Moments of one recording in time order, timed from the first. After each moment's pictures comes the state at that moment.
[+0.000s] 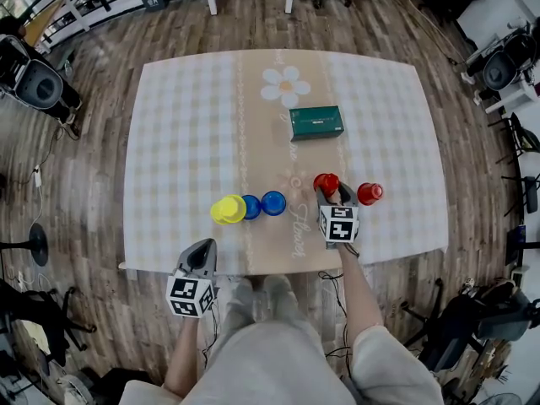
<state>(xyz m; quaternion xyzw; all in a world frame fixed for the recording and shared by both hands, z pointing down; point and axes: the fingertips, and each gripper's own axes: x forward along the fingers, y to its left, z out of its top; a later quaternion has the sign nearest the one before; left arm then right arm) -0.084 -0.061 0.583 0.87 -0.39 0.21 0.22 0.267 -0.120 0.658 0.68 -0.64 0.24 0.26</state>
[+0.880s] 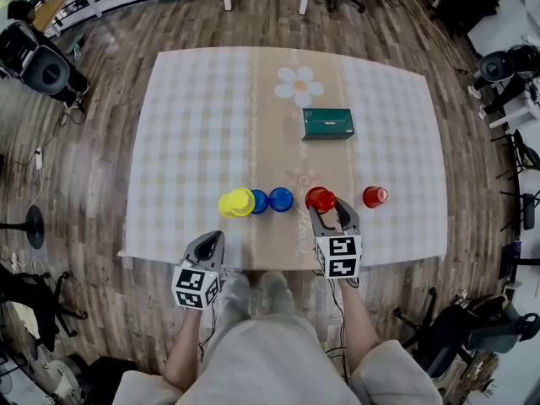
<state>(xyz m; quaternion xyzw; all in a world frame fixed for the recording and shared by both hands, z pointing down) -0.094 -0.061 0.581 0.87 -0.39 0.19 0.23 0.169 -0.082 0.560 0.63 -0.71 0.19 0.27</state>
